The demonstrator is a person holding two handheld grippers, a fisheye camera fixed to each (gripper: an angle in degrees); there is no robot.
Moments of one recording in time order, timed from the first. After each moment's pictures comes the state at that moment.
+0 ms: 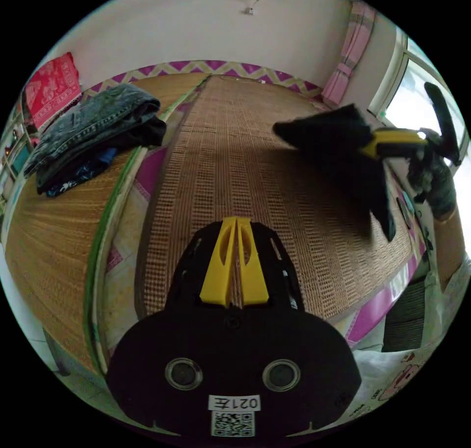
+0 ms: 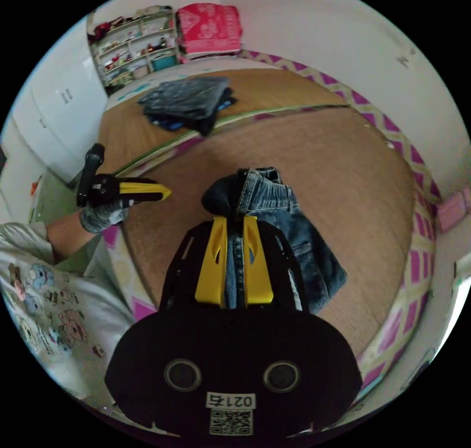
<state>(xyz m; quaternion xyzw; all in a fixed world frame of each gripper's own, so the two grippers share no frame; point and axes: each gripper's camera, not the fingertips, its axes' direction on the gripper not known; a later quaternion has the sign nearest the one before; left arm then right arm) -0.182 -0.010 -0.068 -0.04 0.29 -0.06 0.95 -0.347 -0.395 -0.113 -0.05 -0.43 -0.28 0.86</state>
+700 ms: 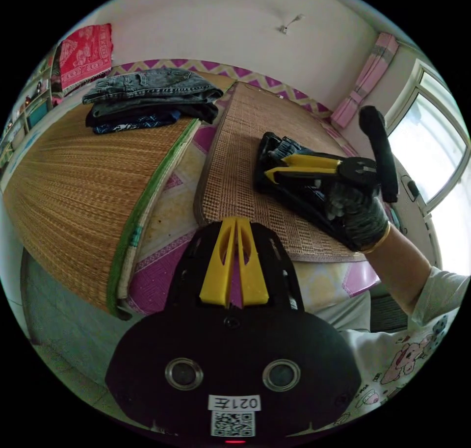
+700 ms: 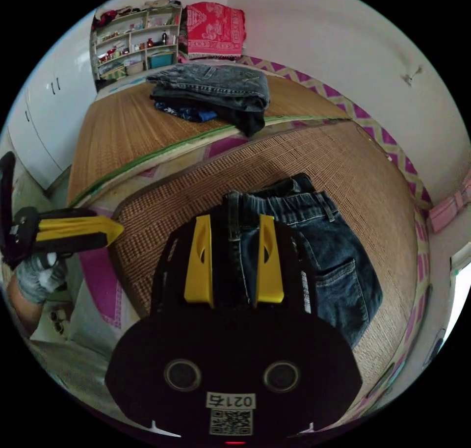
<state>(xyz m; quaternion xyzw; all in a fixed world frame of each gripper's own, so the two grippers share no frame) -0.246 0.113 -0.084 -0.05 0.31 -0.13 0.94 -0.379 -0.282 -0.111 0.01 -0.33 -0.22 0.92</state>
